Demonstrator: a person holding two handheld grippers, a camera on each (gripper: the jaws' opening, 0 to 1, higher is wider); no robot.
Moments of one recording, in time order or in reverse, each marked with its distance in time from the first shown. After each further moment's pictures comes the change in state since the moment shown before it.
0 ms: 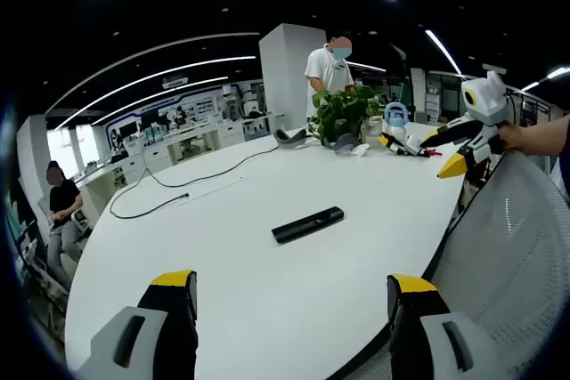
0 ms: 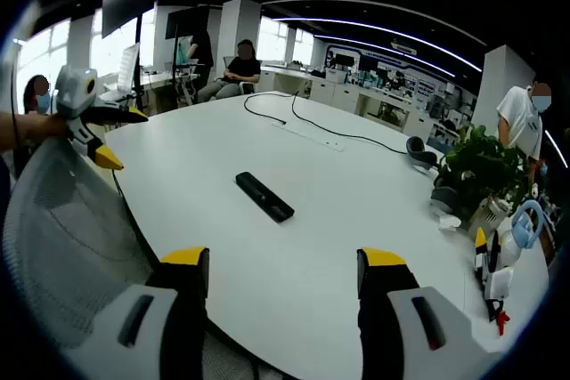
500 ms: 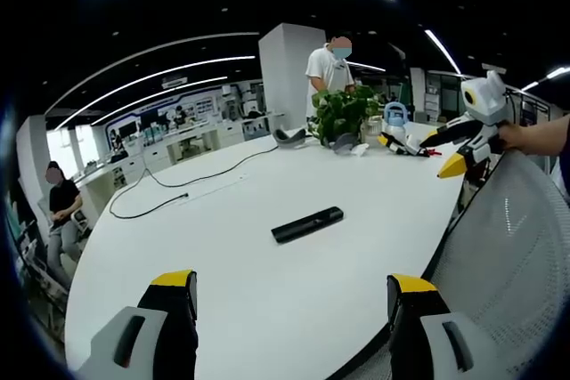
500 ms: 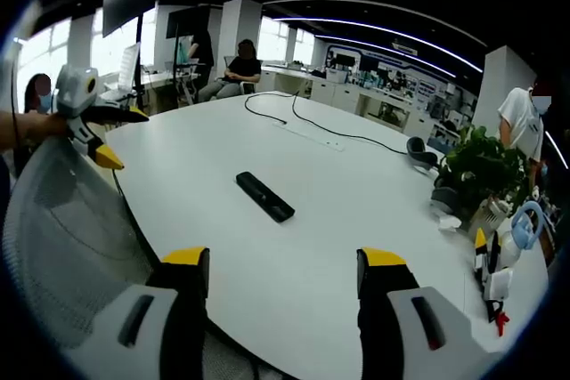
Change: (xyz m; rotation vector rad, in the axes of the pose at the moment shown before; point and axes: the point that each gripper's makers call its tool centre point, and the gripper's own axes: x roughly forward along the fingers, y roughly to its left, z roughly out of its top) left arm 0.000 0.000 0.000 0.001 0.000 0.000; right arm 0.000 0.000 0.000 -0.004 0.000 0.001
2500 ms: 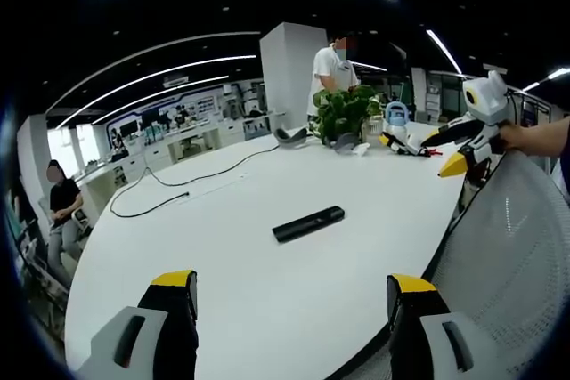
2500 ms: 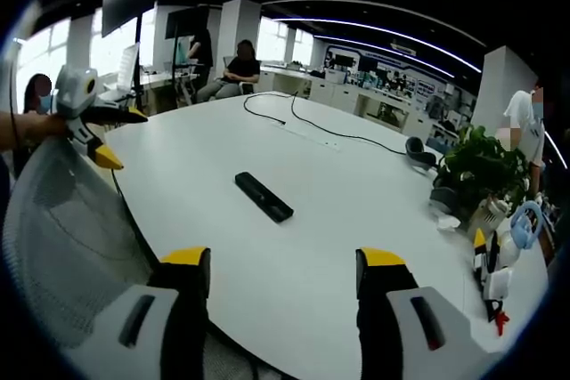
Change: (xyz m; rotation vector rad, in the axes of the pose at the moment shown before) left arm 0.000 0.000 -0.001 -0.004 0.005 0.002; right arm -0.001 0.001 0.001 0.003 -0.001 -0.006
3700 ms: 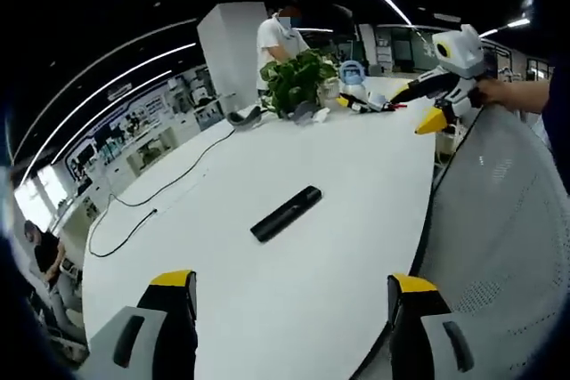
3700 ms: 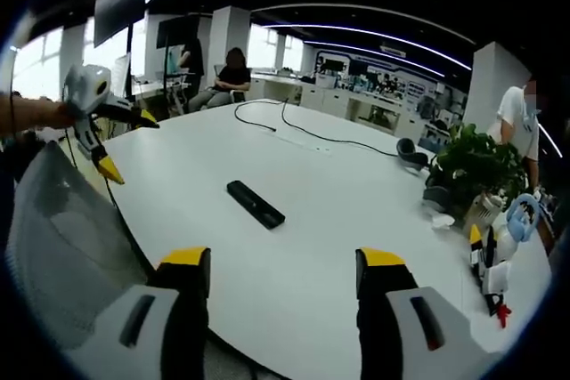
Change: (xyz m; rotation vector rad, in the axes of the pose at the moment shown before) left arm 0.037 -0.004 0.014 0.260 0.173 -0.177; right arm -0.003 -0.012 0.004 0.040 -0.035 -0.034
